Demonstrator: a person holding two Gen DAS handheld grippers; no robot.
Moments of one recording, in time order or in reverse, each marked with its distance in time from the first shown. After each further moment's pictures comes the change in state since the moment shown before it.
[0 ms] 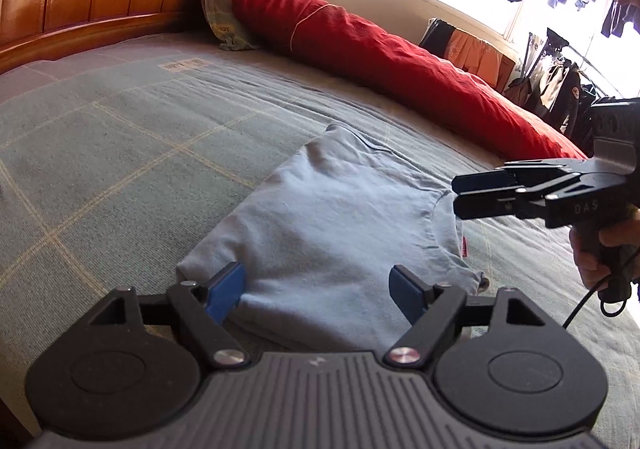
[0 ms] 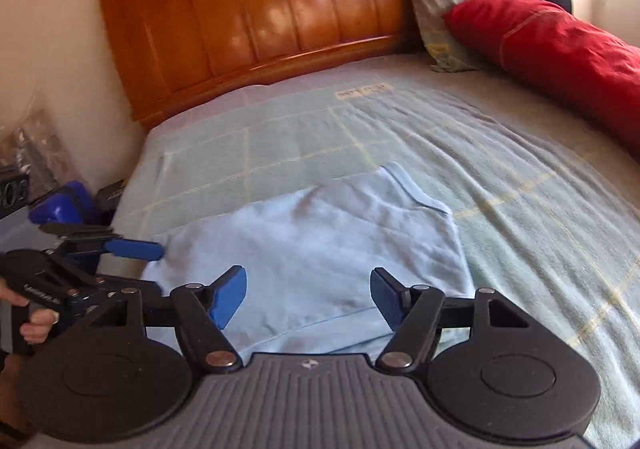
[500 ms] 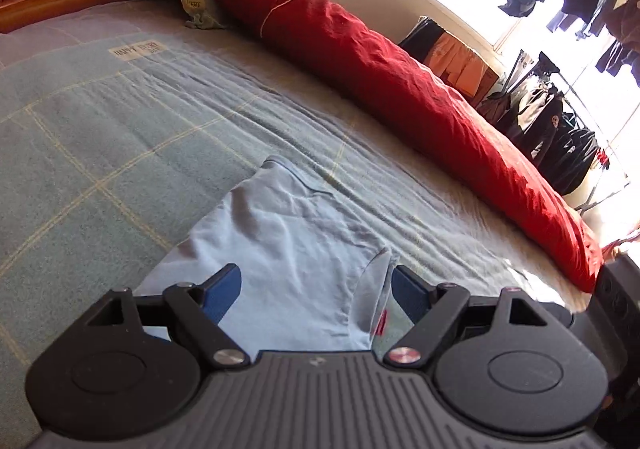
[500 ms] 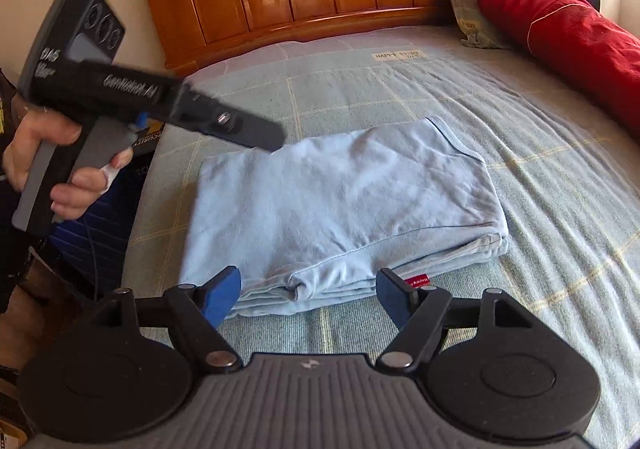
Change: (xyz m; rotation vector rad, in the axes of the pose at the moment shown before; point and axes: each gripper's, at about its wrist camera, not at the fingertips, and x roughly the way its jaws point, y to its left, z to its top) left arm 0.039 -0.021 0.095 -0.182 0.117 -0.179; right arm -0.039 0.039 -0.024 -0.025 0.116 0.015
